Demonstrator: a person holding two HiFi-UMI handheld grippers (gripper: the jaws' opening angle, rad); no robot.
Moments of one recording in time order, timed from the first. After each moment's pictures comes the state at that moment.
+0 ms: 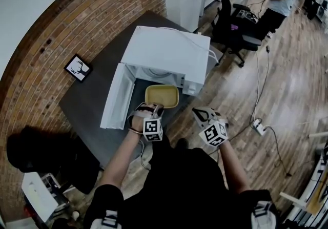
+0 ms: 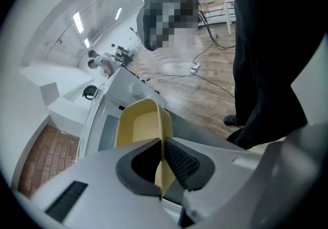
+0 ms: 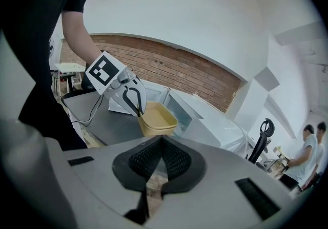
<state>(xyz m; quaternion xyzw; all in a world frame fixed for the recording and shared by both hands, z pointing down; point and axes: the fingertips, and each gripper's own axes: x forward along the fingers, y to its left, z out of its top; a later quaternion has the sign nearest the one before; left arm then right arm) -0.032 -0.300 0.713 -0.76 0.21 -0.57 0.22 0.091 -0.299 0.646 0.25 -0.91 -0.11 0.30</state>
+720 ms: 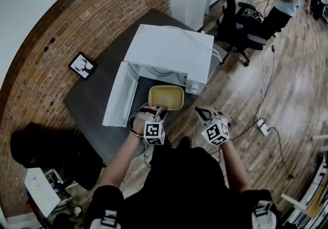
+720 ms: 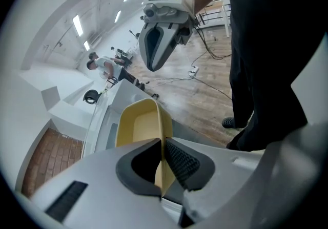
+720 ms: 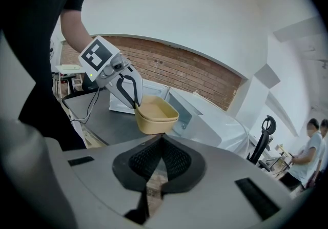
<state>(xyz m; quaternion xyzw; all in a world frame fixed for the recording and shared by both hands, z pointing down) -0.019 -0.281 0.684 -0.77 0.20 -0.56 0.23 0.096 -0.303 0.651 0.24 -0.92 -0.11 0.29</state>
